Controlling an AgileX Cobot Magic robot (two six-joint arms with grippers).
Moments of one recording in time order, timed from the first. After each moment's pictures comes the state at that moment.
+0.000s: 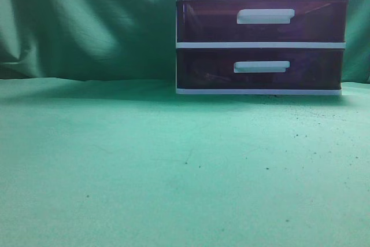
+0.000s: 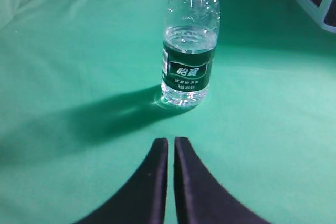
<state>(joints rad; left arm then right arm) 0.04 -0.01 0.02 0.01 0.34 -0.06 0.01 -0.01 0.03 0.07 0.39 -0.02</state>
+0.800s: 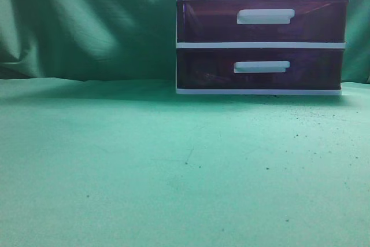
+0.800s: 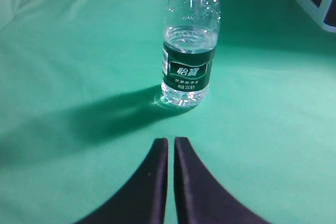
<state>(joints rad) 0.04 -0.01 0.02 0.01 0.34 -0.06 0.01 -0.01 0.03 0.07 0.39 -0.02</state>
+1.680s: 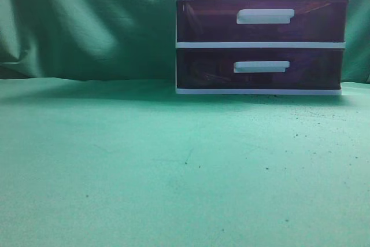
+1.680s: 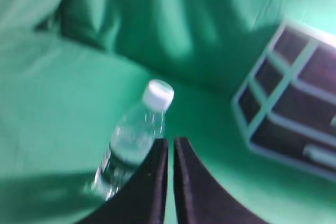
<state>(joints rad) 0.04 0.12 -0.17 -0.23 0.12 -0.18 0.01 -0.01 0.03 0.07 0.39 -0.02</state>
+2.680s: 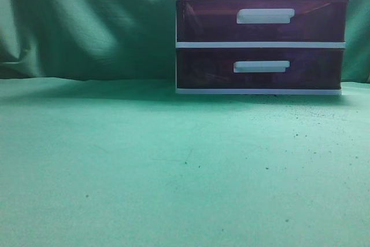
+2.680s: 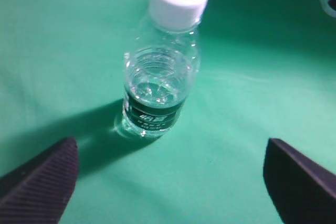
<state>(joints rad) 0.01 0.90 -0.44 -0.23 0.22 0.08 0.01 -0.01 0.03 0.07 0.39 -0.02</state>
